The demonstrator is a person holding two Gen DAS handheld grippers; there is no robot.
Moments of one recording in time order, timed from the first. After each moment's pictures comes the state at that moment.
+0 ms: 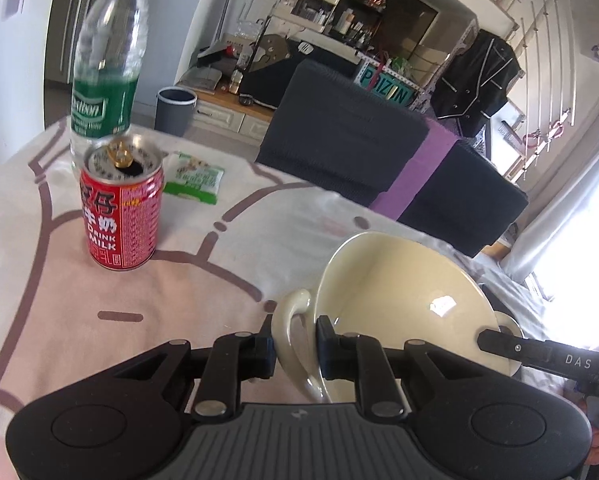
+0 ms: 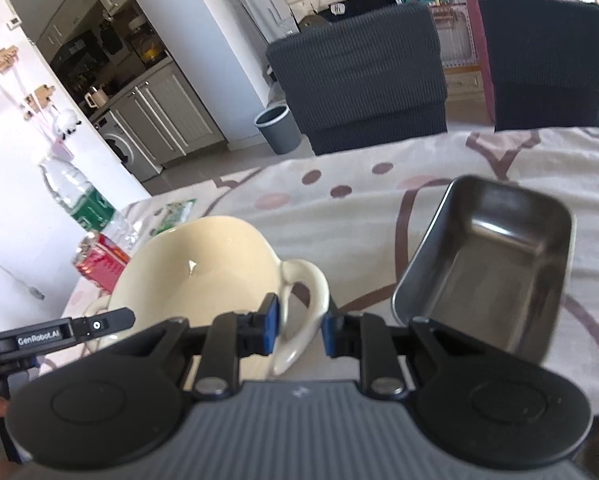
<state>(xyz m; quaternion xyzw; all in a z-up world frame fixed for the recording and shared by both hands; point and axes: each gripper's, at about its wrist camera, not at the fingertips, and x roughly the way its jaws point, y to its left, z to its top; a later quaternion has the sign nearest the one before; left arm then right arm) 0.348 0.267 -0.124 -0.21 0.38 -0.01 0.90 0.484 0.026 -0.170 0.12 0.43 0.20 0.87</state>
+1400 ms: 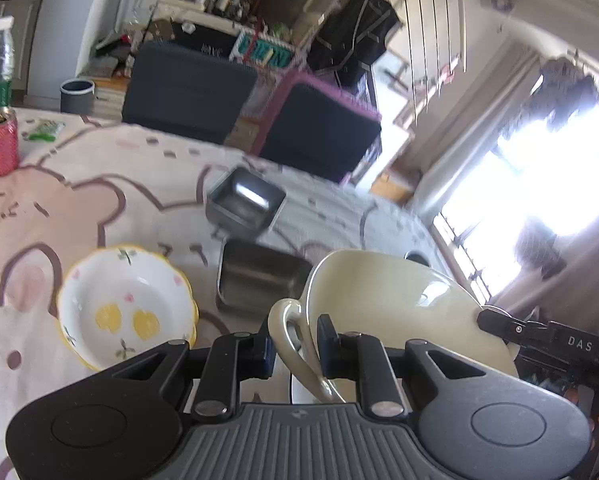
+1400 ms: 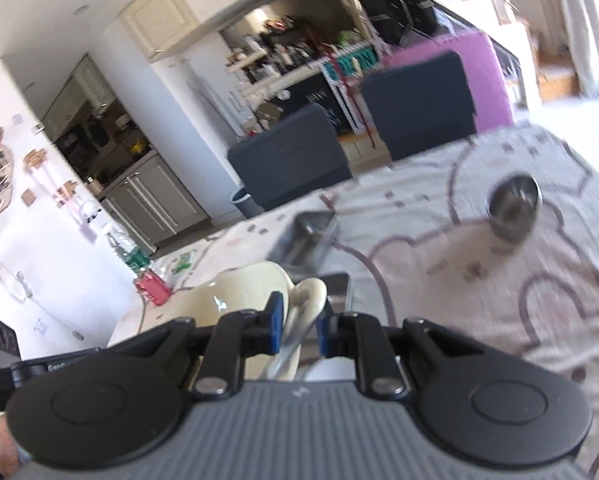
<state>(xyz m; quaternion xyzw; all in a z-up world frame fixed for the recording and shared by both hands) 0.184 0.043 -0.049 -0.19 0.40 -0.14 0.89 0.223 -0.213 -0.055 0.21 0.36 0.14 0.90</state>
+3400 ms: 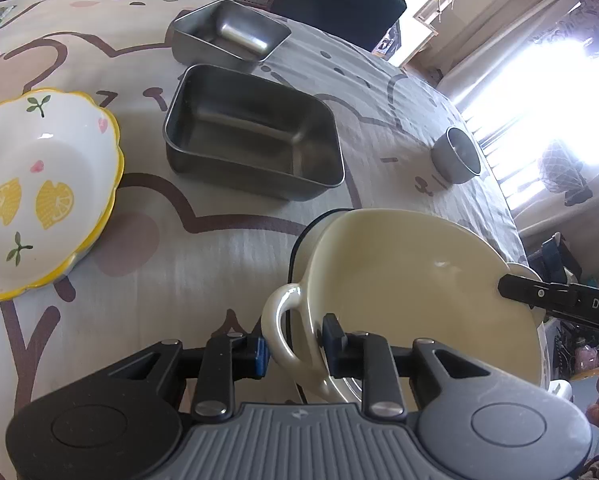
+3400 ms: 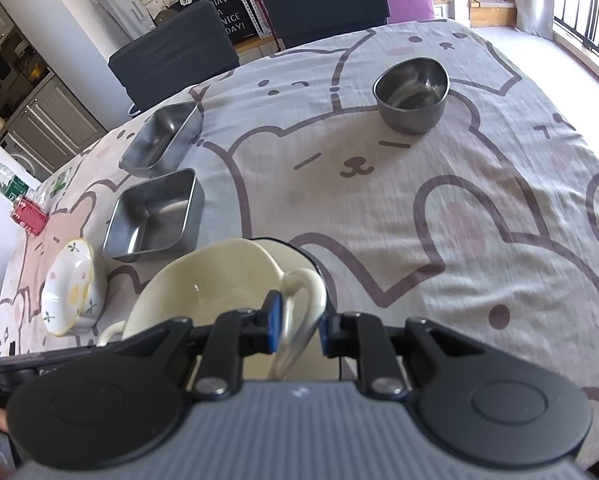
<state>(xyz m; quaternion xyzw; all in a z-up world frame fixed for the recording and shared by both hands) 0.229 -0.024 -0.168 -0.17 0.54 -0.15 0.81 0.251 -0.253 -0.131 0.15 0.51 0.03 0.85</state>
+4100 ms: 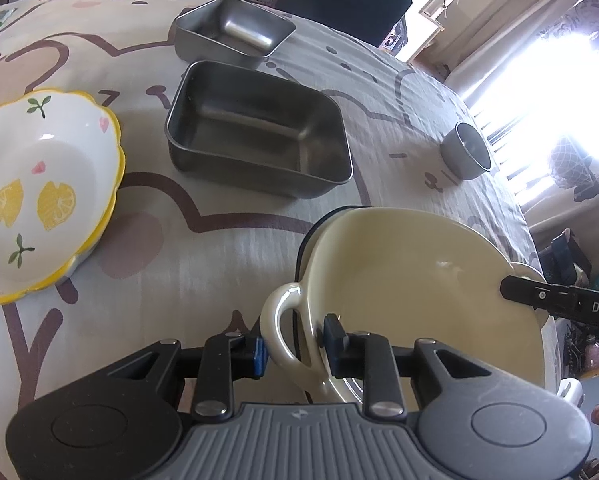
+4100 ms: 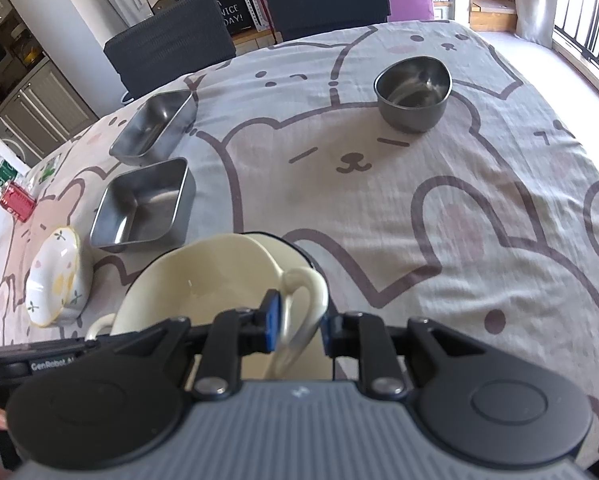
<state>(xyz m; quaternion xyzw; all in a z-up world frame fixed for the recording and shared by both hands) 0.233 -0.027 -0.172 -0.16 0.54 -0.14 0.81 0.257 -0.248 -0.138 0.12 0.52 0.02 0.85</state>
